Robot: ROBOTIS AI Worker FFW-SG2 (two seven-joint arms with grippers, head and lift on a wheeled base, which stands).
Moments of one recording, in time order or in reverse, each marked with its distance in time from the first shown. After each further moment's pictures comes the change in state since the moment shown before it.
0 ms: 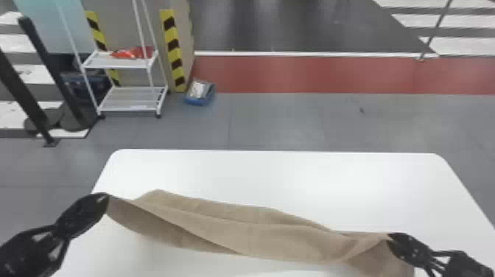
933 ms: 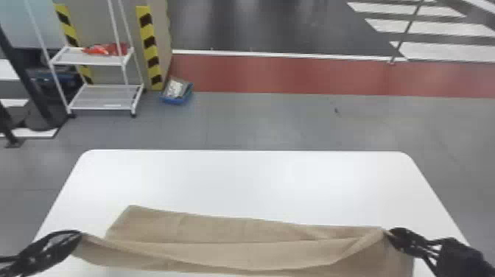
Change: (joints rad) left arm 0.004 0.049 0.064 0.040 -0.134 -0.055 -0.232; right arm -0.153 -0.085 -0.141 0.215 0.120 -0.072 0.081
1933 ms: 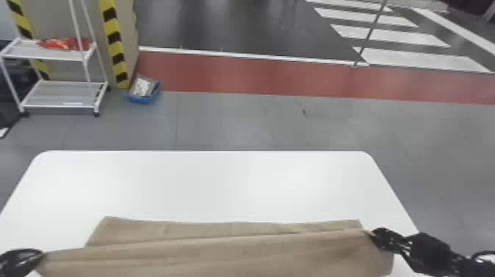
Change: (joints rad) left arm -0.050 0.008 -0.005 -0.003 -0.117 0.033 -0.089; right arm -0.083 -0.082 -0.054 0.158 0.100 0.041 -0.016
